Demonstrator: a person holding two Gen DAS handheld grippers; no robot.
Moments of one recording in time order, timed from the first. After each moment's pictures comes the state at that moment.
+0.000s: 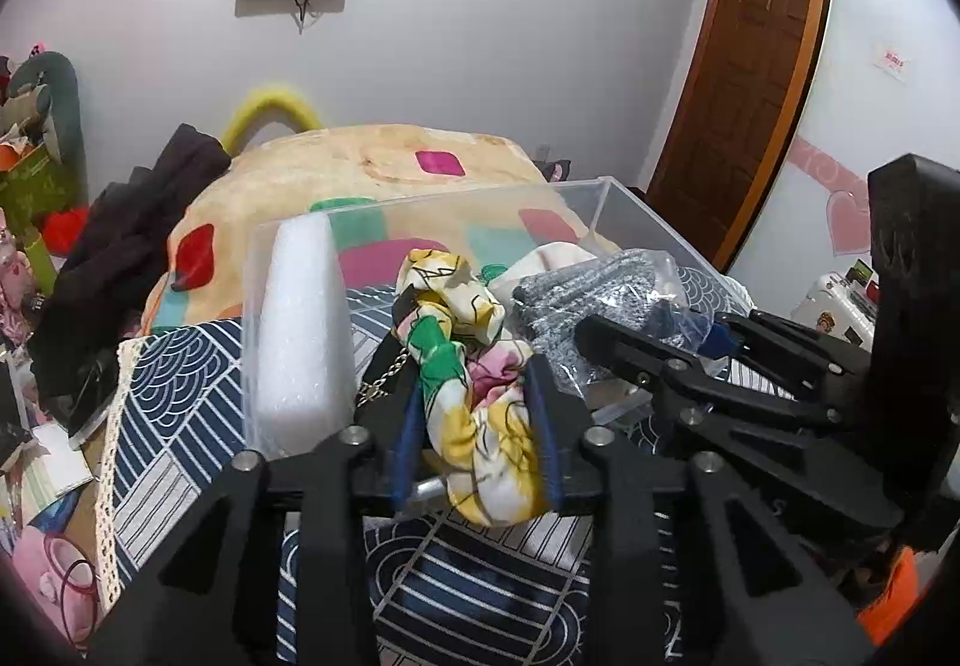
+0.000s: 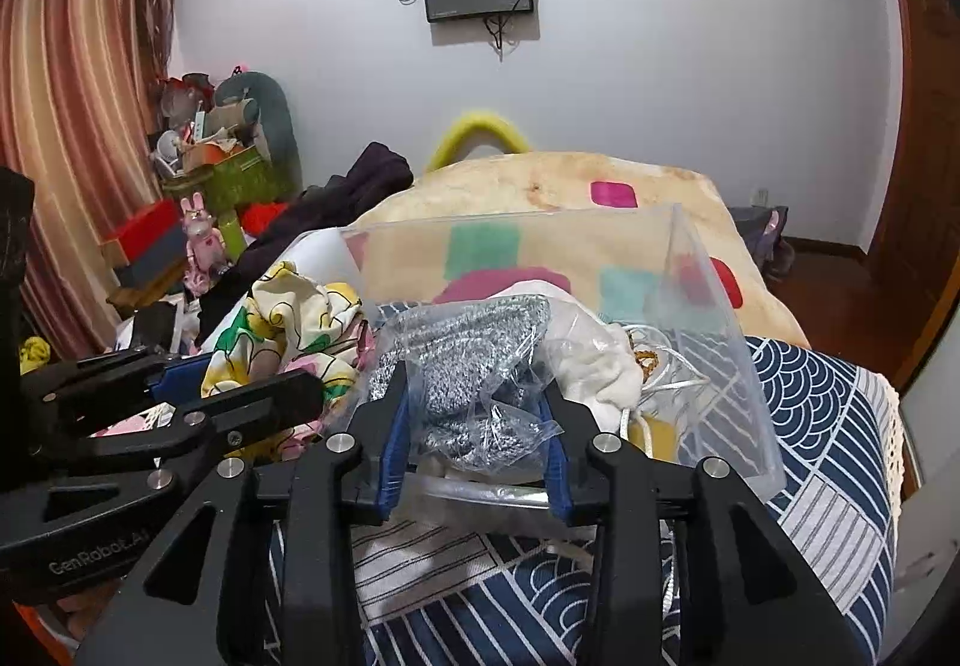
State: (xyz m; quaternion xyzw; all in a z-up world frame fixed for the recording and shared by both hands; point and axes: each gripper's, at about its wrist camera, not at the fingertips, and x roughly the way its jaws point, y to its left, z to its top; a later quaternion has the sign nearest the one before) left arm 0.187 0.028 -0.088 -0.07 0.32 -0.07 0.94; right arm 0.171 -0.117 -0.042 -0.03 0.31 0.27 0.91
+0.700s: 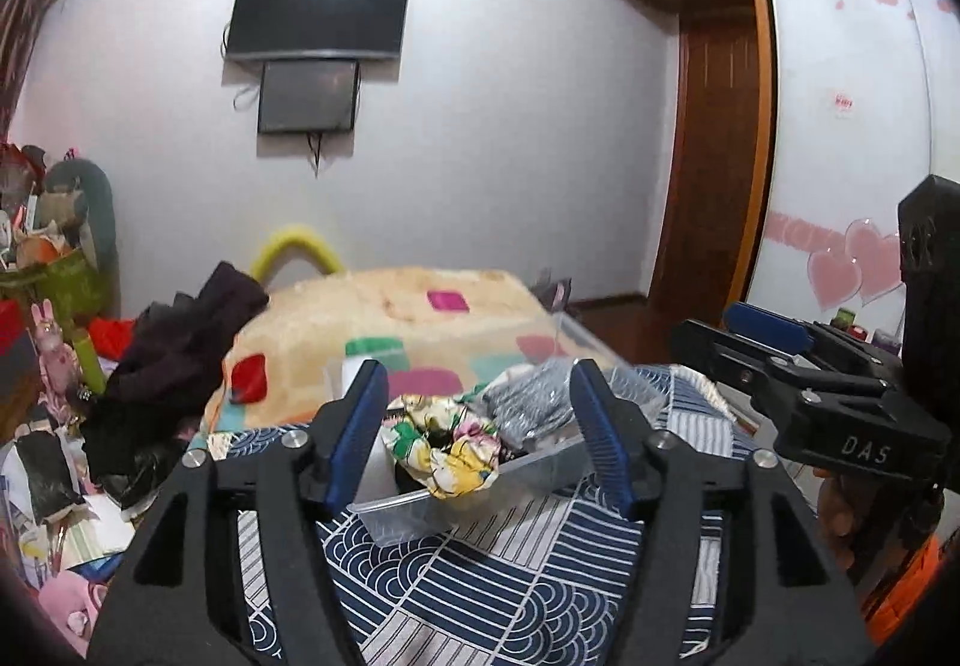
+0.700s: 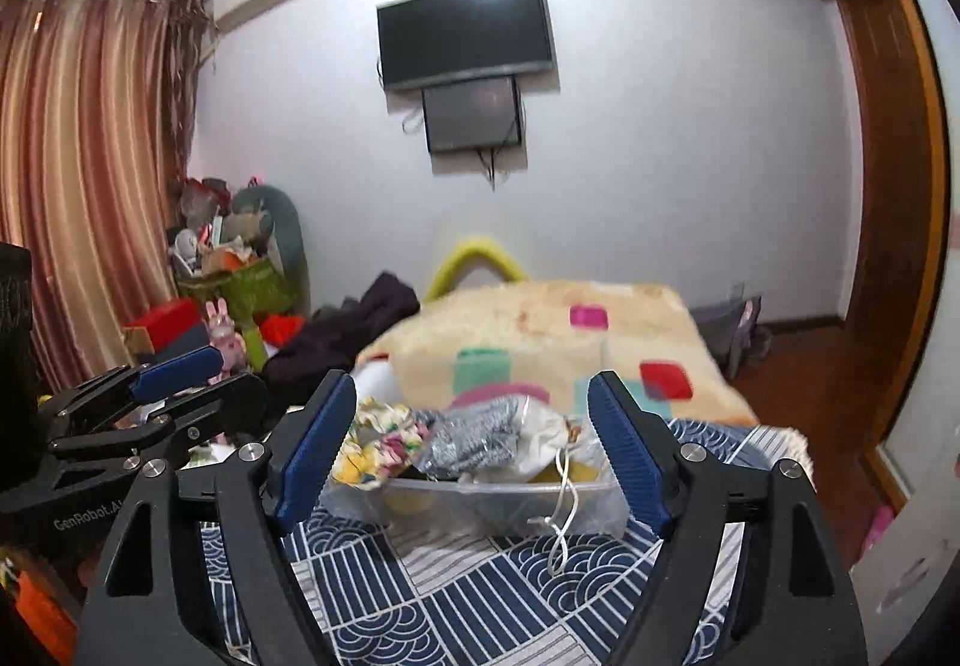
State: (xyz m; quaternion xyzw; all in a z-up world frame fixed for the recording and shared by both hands) left arm 0.073 0.017 -0.011 -0.03 0.15 -0.05 0.99; right arm 0.085 -0.167 0.040 0.01 0.16 0.26 0.95
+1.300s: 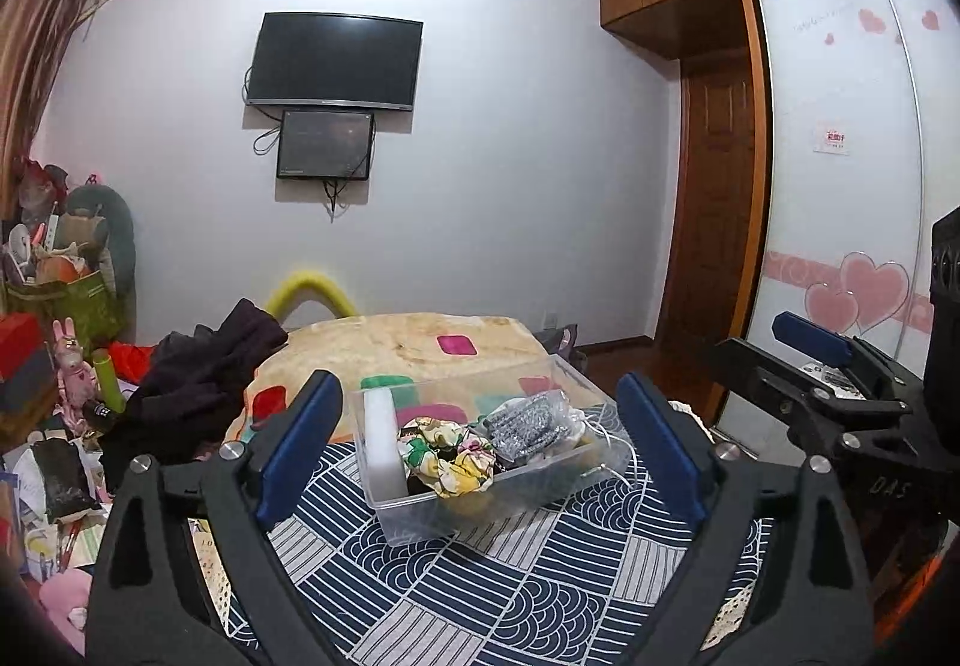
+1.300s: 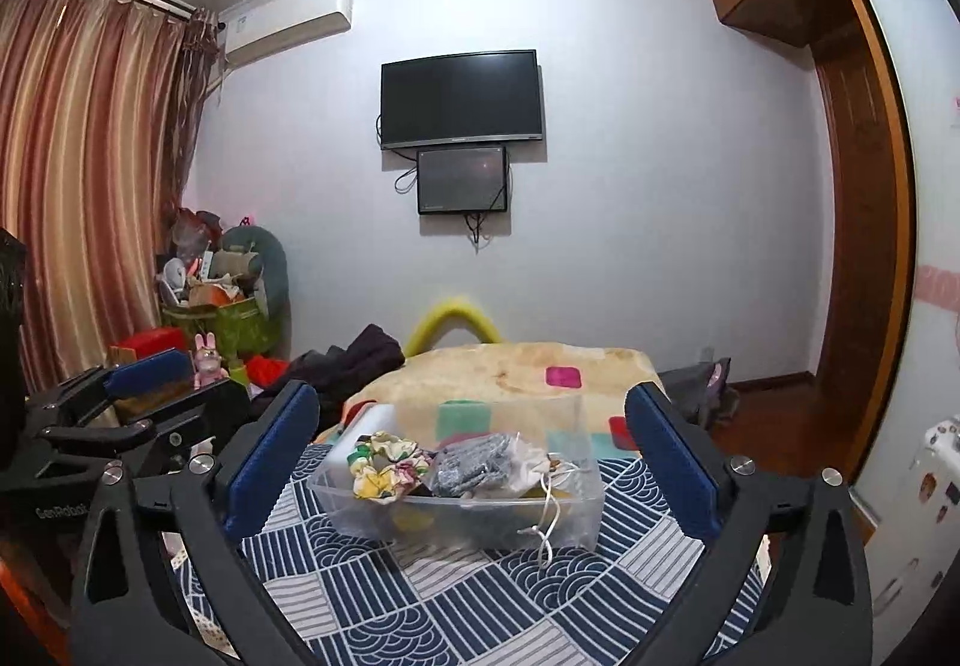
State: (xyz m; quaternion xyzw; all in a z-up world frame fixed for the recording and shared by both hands) left arm 0.023 0.015 0.004 -0.04 0.10 -0.03 0.99; right arm 0.045 -0.165 0.052 0.00 0.09 0.23 0.97
